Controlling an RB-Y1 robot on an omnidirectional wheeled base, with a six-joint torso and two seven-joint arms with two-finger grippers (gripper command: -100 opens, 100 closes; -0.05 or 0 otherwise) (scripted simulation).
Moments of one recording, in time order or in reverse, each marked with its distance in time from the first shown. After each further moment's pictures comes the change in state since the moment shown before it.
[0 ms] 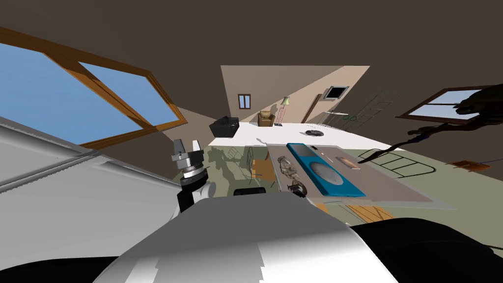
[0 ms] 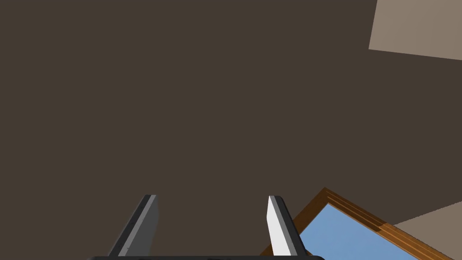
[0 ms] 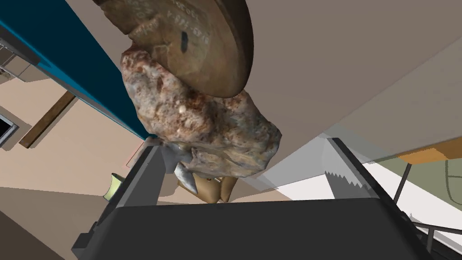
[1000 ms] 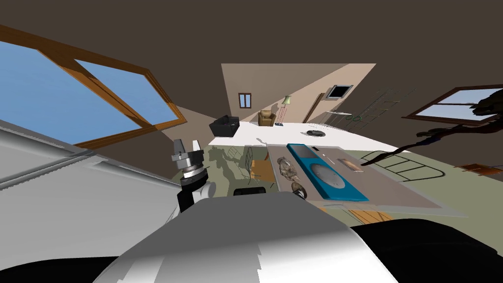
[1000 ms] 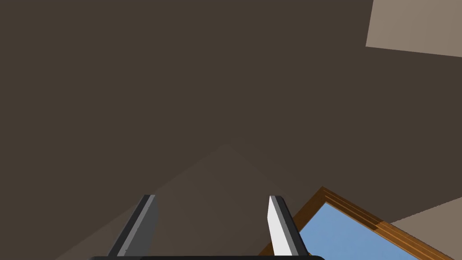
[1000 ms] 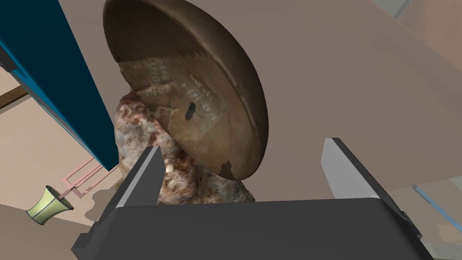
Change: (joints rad) left arm 0.000 0.000 0.000 0.000 0.000 0.000 0.000; right arm -0.030 0.008 0.003 0.150 0.093 0.050 0.145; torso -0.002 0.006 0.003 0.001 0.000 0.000
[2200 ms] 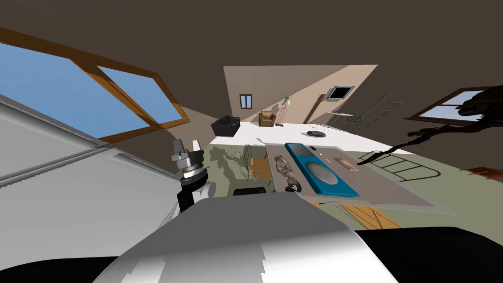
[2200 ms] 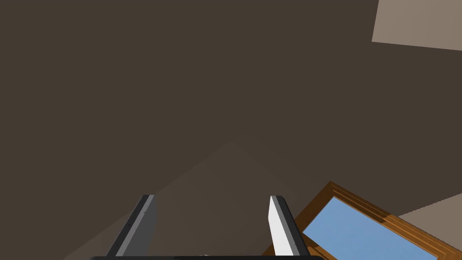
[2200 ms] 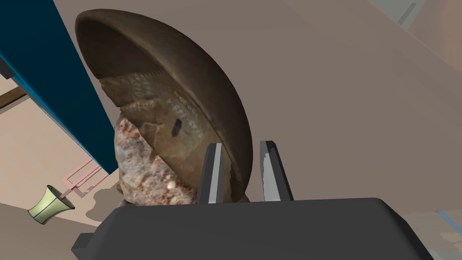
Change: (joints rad) left arm 0.000 0.000 0.000 0.000 0.000 0.000 0.000; right arm -0.179 0.079 -0.076 0.152 0.112 0.034 -0.006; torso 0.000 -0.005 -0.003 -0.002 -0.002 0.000
